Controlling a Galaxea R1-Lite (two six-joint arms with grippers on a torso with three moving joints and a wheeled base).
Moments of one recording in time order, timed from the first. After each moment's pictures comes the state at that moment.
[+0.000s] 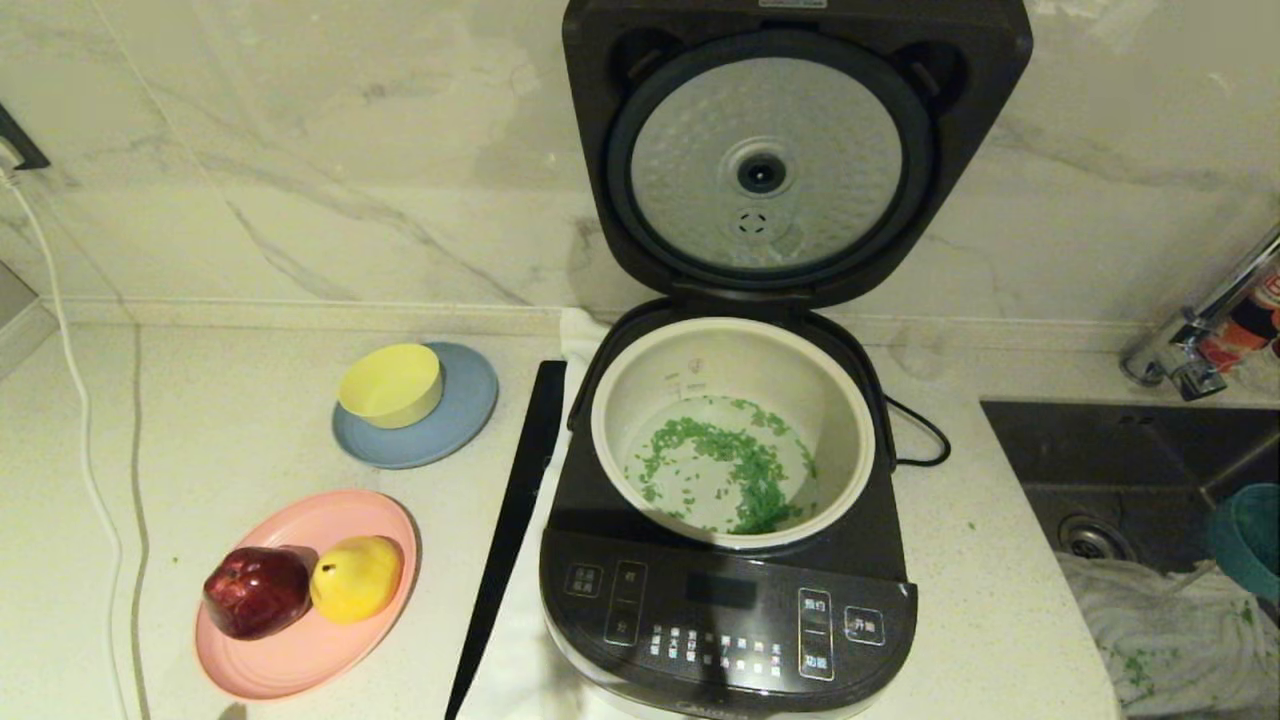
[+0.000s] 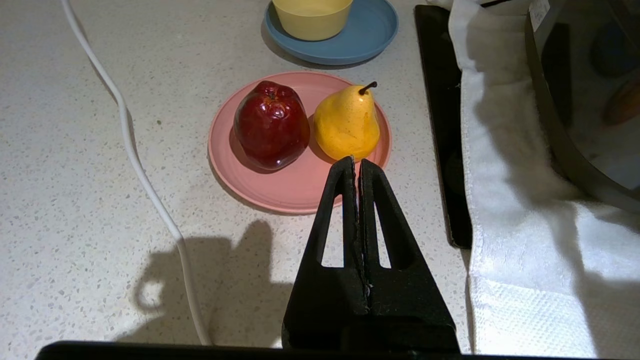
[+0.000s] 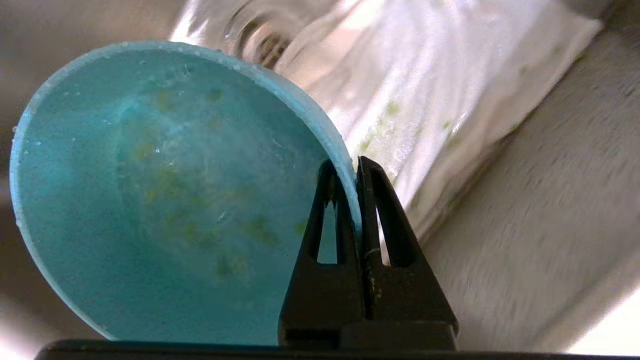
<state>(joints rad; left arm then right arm) -0.02 0.00 0.00 -0.01 0.00 0.00 -0.78 1.93 -0.86 -0.29 0.18 0.45</state>
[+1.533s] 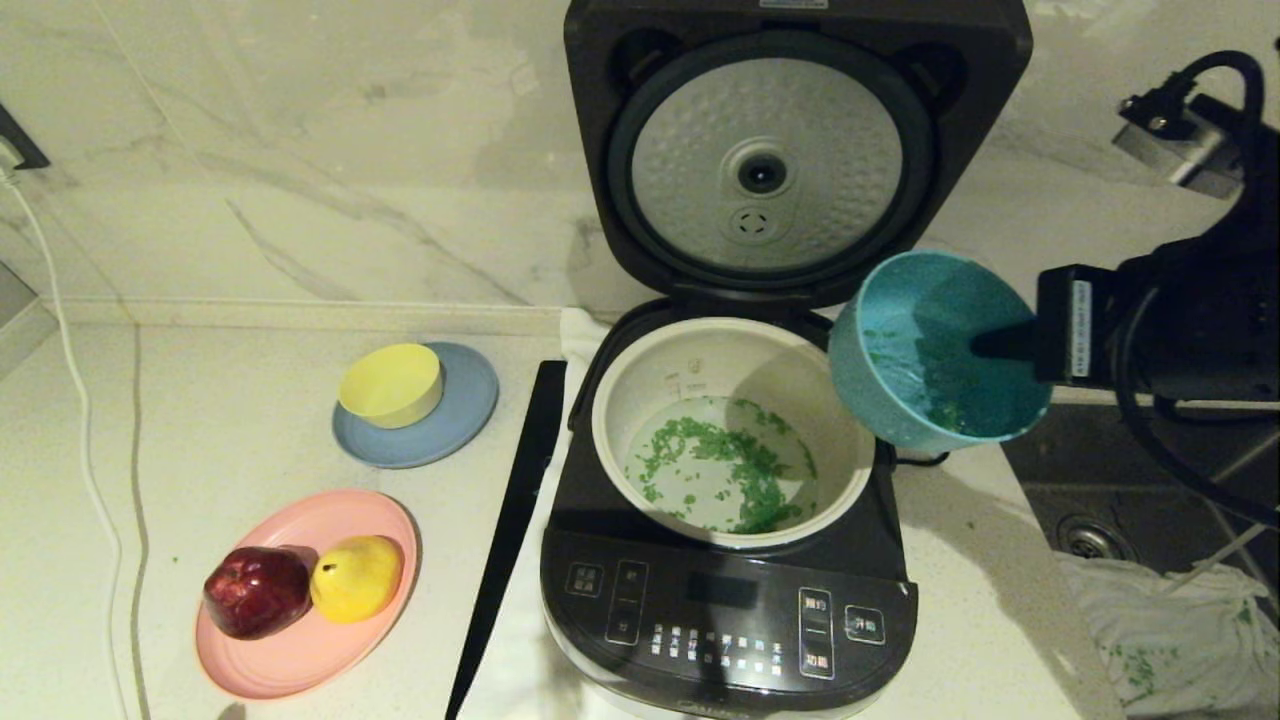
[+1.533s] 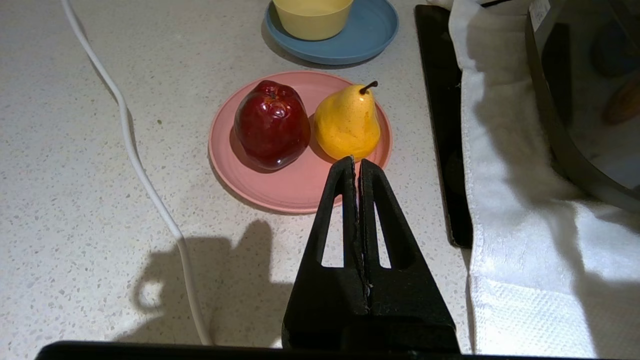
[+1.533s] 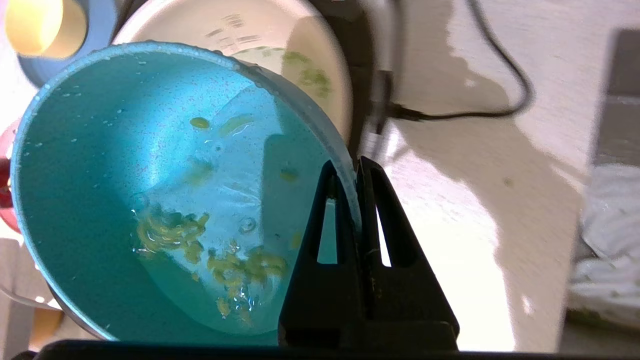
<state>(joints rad) -0.02 0.00 0.00 -0.01 0.00 0.00 0.64 1.44 -1.44 0.49 -0.30 0.42</state>
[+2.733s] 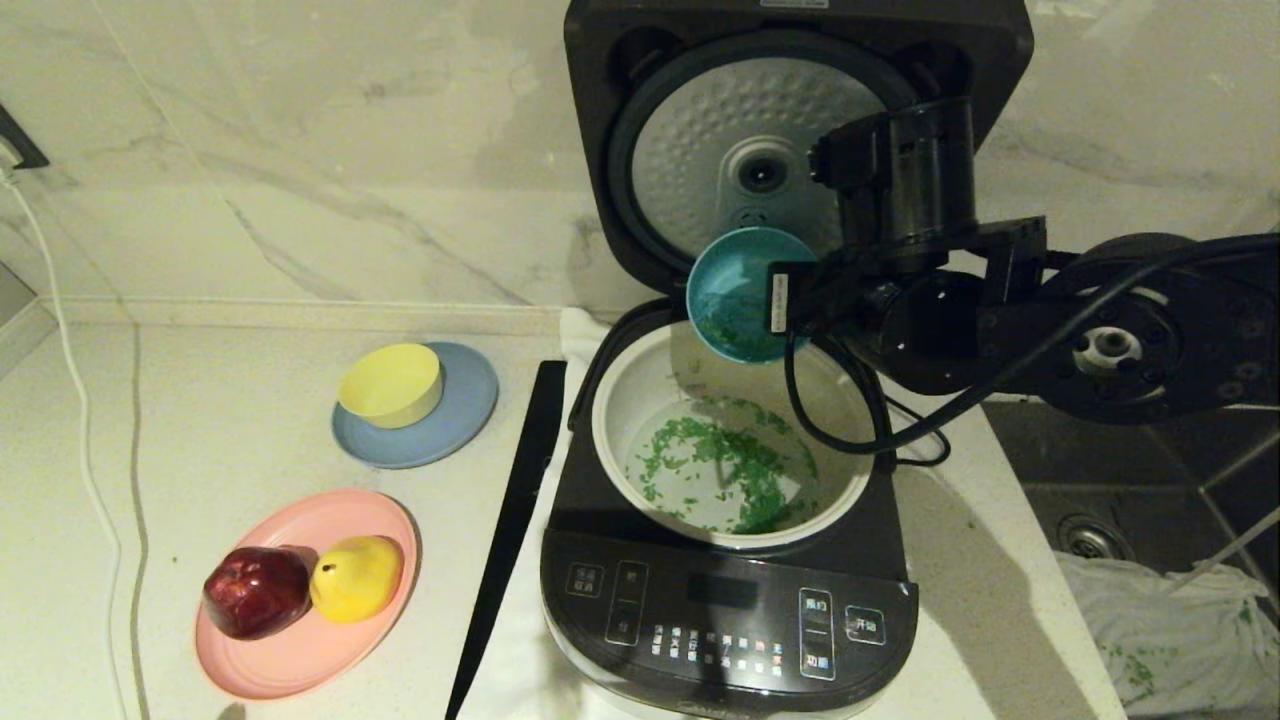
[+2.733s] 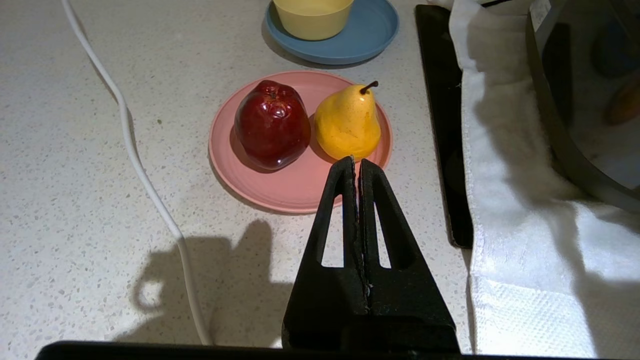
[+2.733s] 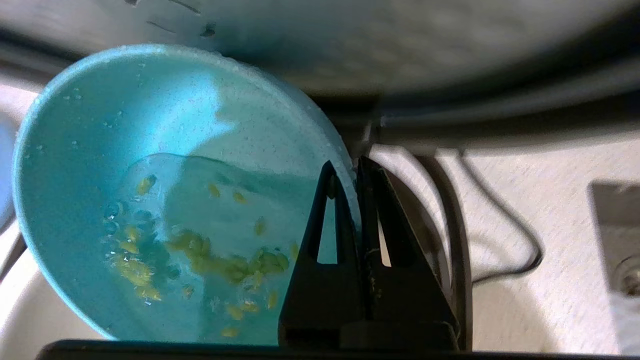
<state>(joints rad) -0.02 0.00 0.00 -0.01 0.00 0.00 0.73 1.89 -1.58 -0.05 -0.71 0.22</state>
